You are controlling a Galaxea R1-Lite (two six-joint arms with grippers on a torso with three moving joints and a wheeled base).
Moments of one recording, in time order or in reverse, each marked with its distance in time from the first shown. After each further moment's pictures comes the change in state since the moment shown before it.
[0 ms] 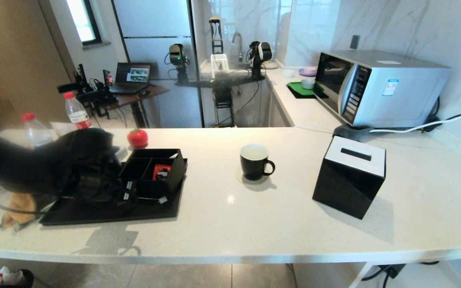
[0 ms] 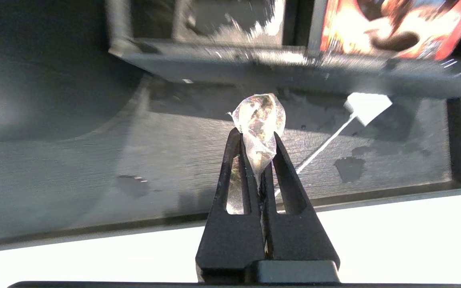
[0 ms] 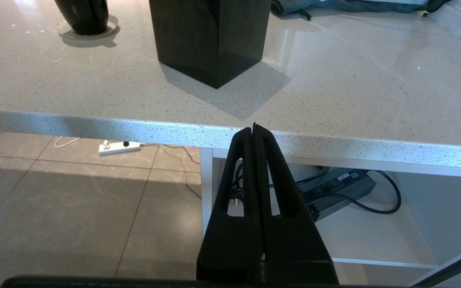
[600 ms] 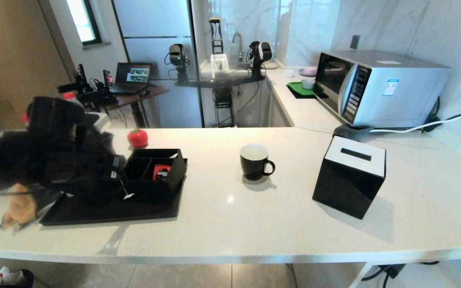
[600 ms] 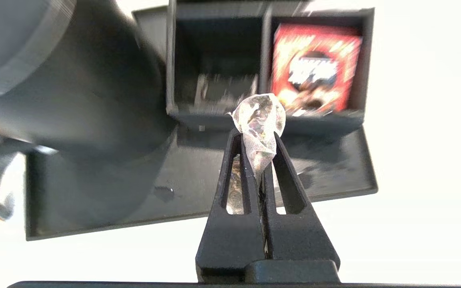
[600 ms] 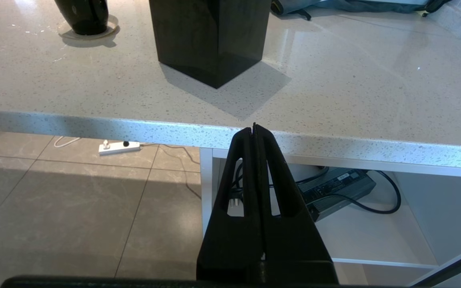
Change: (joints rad) left arm -0.055 -0.247 -0.001 0.001 0.050 0.000; right arm 0.000 0.000 0.000 0.000 0.000 0.000
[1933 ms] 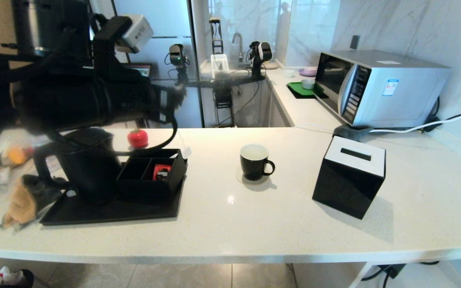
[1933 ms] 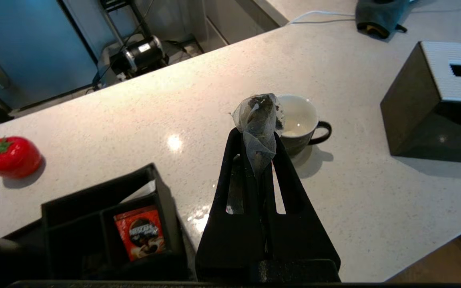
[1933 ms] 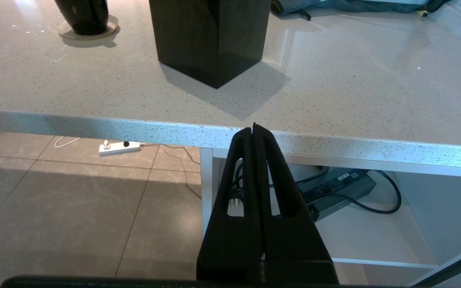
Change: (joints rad) left arm -0.424 -0.083 -0.321 0.000 0.013 0.000; right arm 0.000 0.000 0.000 0.000 0.000 0.000
